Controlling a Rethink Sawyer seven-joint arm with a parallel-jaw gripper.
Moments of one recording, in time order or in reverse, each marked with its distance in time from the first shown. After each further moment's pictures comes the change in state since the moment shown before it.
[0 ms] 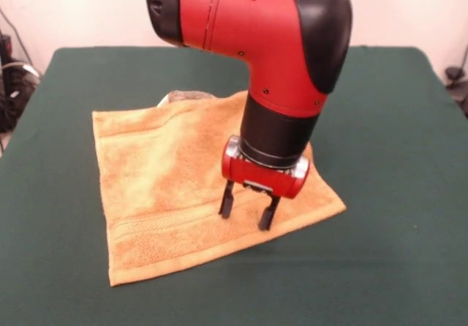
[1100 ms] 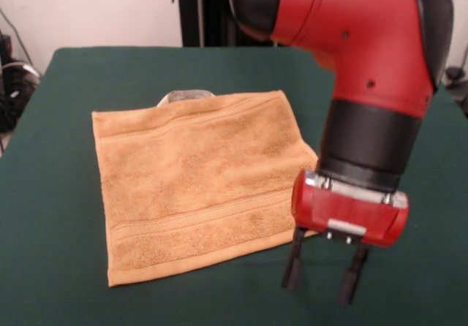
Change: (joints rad) arm 0.145 0.076 -0.162 -0.201 0.107 -0.273 0.000
